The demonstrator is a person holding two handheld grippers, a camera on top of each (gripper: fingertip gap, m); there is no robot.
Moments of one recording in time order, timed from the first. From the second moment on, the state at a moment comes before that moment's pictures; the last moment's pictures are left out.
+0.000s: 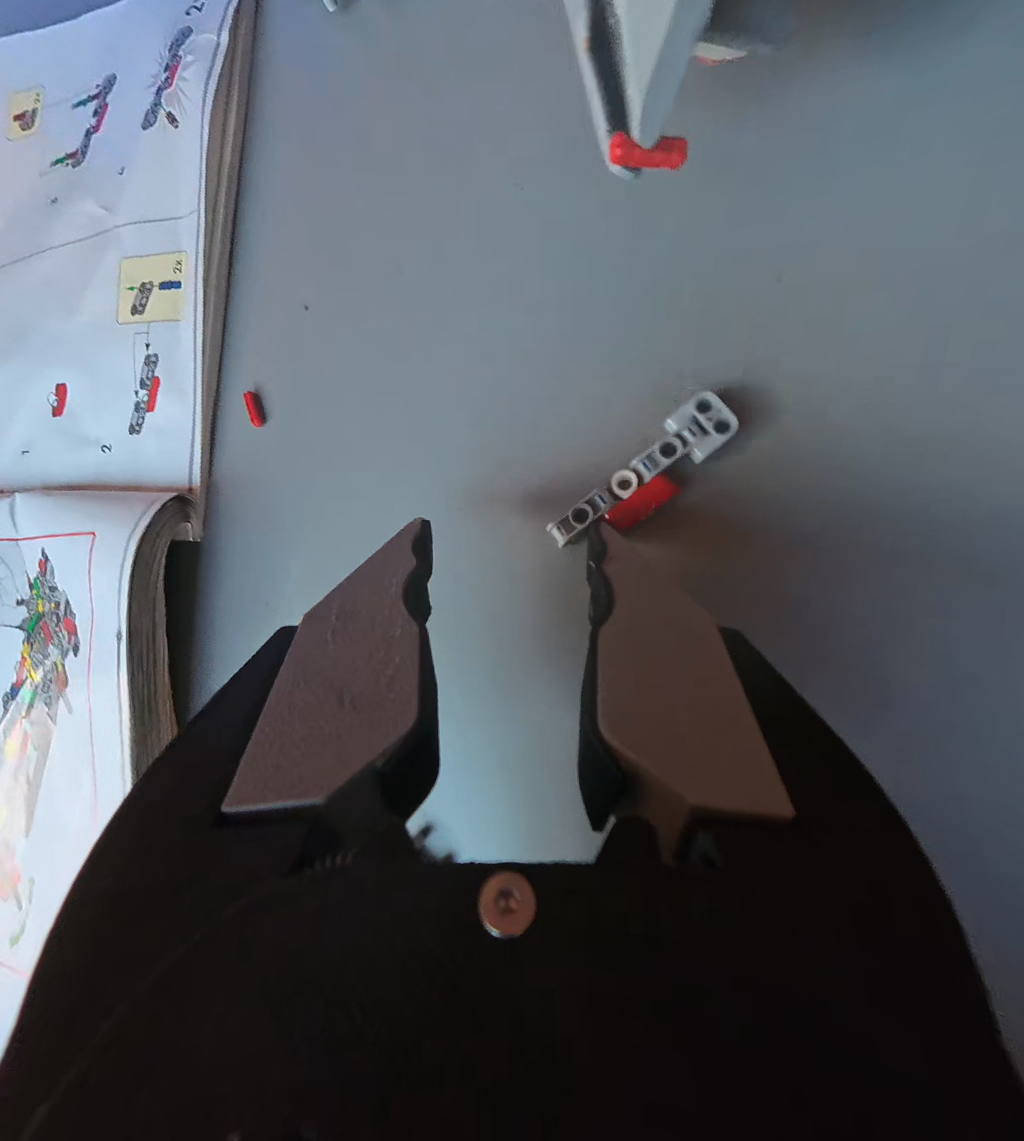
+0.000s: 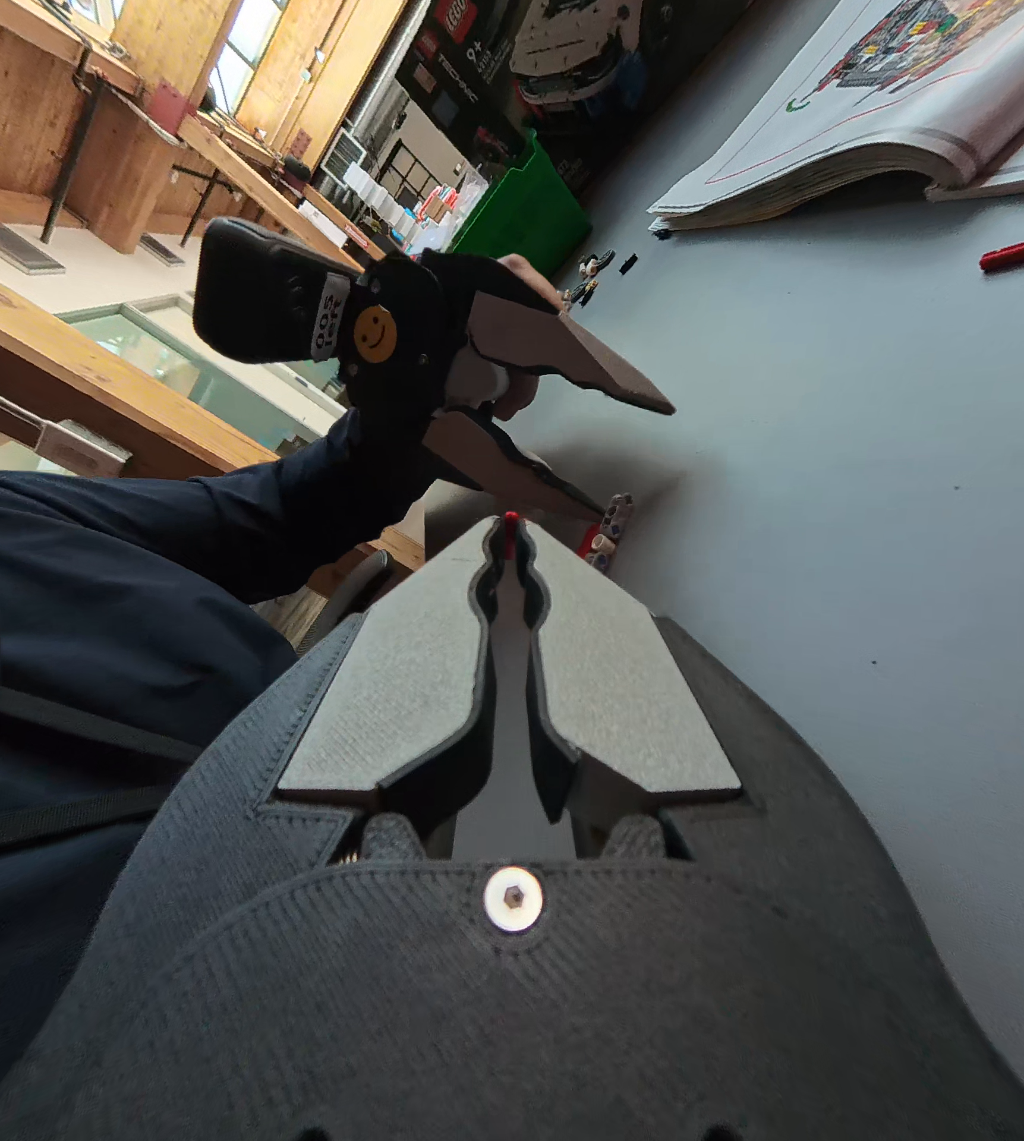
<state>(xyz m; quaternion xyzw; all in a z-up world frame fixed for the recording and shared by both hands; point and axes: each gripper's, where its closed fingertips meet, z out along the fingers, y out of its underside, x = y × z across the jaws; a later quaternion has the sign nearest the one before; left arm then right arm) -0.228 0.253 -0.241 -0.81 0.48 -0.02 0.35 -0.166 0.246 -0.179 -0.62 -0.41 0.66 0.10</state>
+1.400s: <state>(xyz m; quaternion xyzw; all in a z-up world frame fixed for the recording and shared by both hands) -0.156 0.243 -0.142 -0.77 0.19 -0.31 0.52 -0.173 0.245 -0.127 -0.57 -0.25 0.72 0.31</state>
